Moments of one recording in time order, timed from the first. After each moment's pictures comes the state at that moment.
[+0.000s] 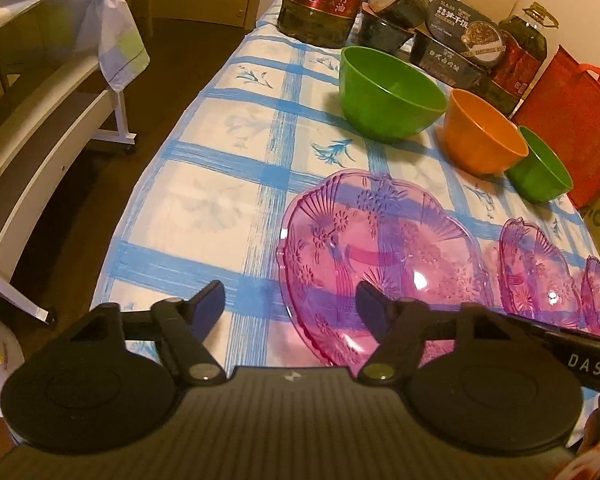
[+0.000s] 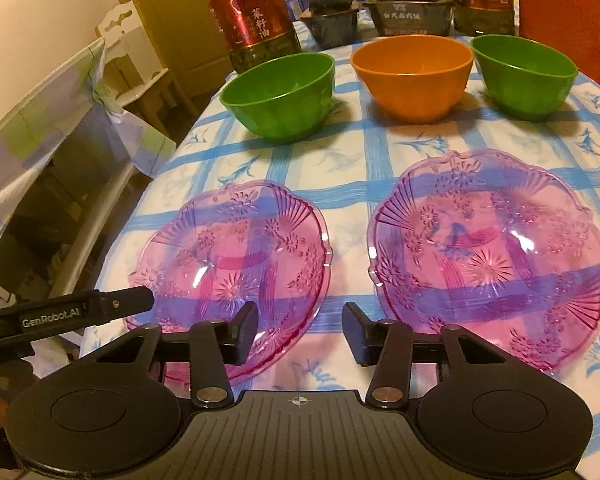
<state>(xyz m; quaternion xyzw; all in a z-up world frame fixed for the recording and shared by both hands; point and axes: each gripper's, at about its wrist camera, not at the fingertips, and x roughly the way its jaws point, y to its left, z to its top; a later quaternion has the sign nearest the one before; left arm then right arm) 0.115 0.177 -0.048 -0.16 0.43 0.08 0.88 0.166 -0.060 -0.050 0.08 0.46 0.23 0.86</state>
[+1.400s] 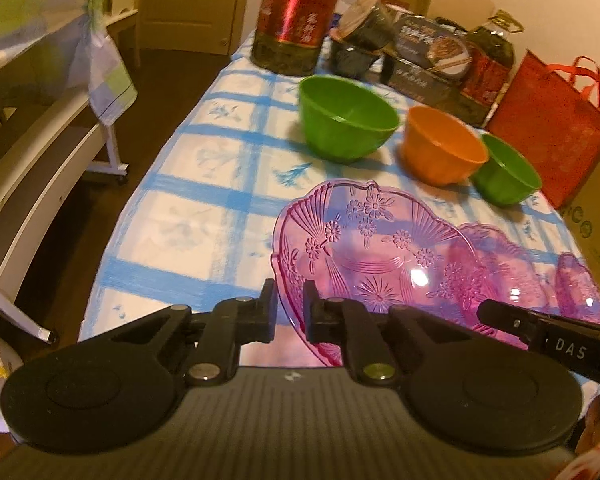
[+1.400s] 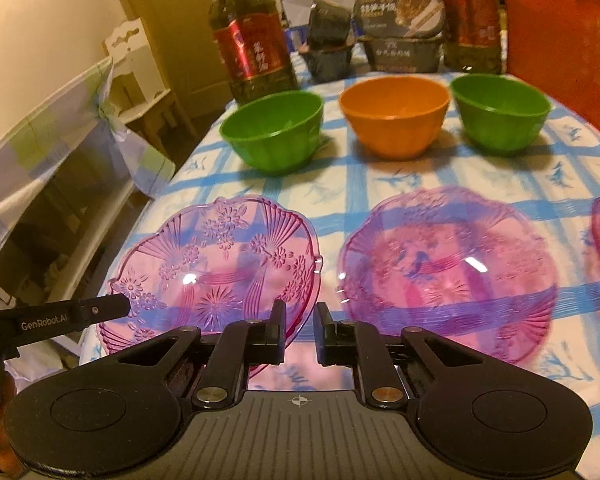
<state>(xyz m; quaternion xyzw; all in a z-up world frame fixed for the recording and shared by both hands) 0.094 0.135 -0.006 -0.14 0.40 0.07 0.91 0.142 -0.094 -0.017 0.08 0.41 0.22 0.88</state>
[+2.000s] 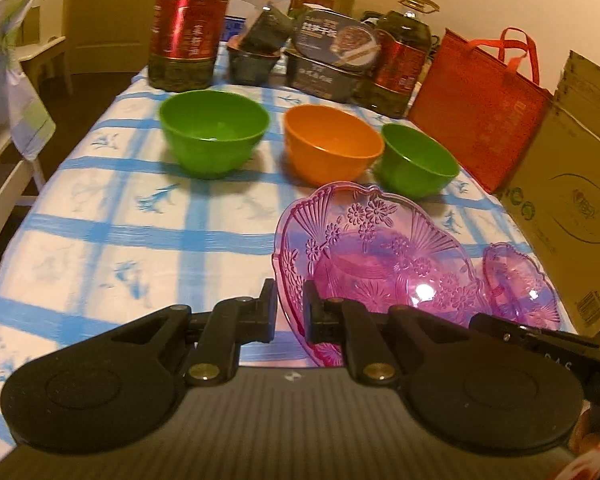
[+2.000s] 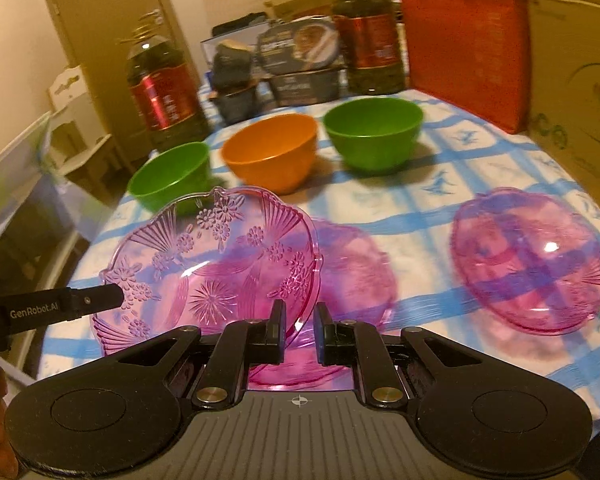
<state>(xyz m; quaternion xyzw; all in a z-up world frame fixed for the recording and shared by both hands) 0.139 0.027 0.004 -0.11 0.38 -0.01 0.92 0.146 -0.201 -0.007 0.11 0.39 0.13 0.90</state>
